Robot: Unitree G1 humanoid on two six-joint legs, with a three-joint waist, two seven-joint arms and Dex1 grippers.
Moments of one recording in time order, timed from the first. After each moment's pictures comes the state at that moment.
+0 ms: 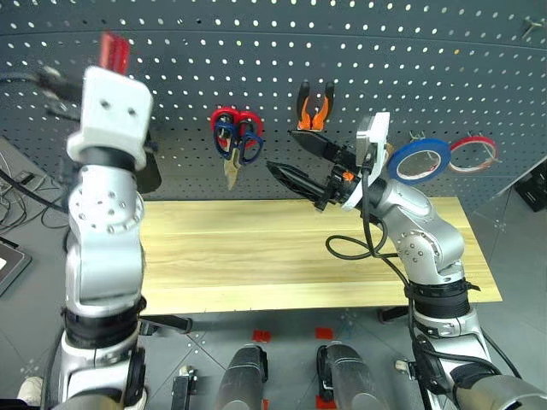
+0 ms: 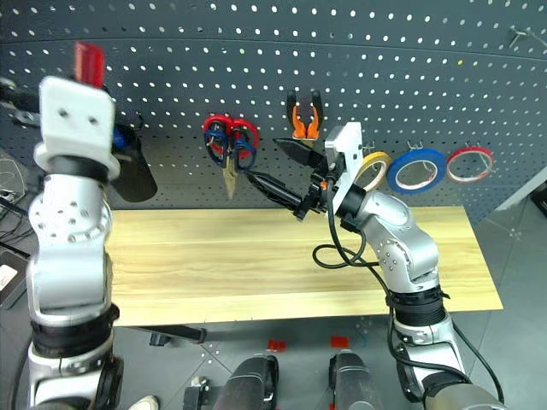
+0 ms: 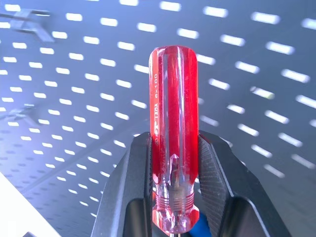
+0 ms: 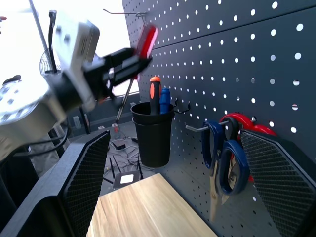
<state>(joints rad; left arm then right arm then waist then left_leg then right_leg) -0.66 0.54 0.18 -0.40 0.26 0.67 0.01 -0.67 -0.17 0.05 -0.18 0.54 0.48 0.71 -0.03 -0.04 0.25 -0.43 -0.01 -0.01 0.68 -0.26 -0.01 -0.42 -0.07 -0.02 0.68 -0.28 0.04</state>
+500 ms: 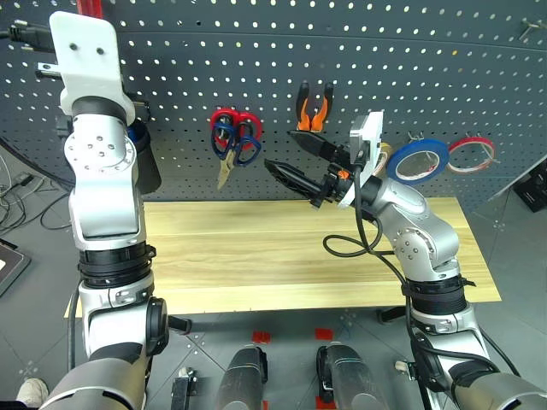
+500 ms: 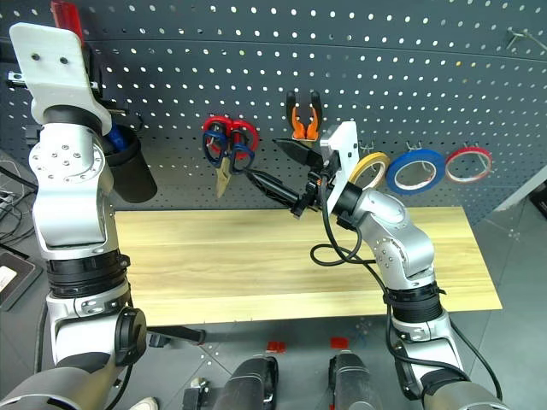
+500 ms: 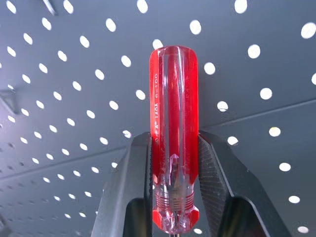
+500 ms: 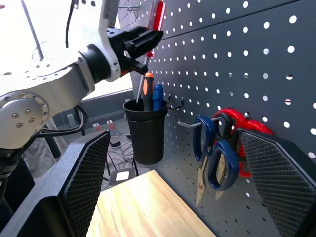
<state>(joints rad) -0.84 0.47 0.23 -0.09 0.18 0.52 0.06 -0.68 -0.18 0.06 -0.16 0.53 0.48 0.69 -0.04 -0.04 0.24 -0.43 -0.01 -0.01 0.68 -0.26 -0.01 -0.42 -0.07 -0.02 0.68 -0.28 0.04</state>
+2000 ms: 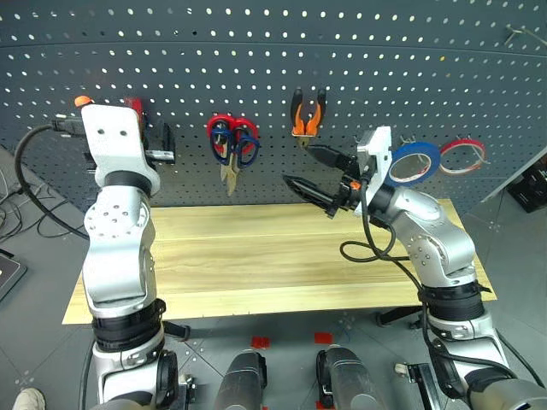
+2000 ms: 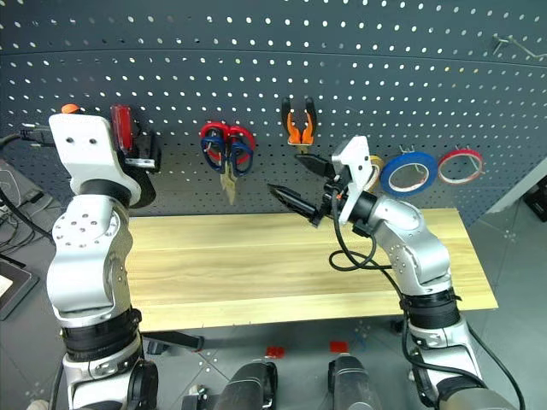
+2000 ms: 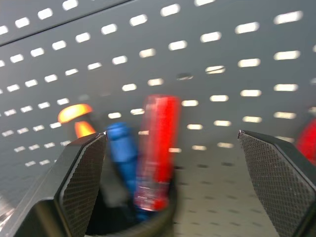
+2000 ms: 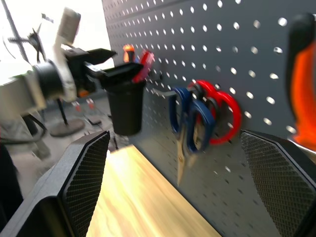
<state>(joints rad) -0.47 0.36 0.25 -0.50 0.06 0.75 -0.04 -0.60 -0.30 0.06 -0.20 0.48 0.47 0.71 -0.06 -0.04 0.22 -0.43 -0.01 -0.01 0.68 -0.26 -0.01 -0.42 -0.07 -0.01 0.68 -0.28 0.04</state>
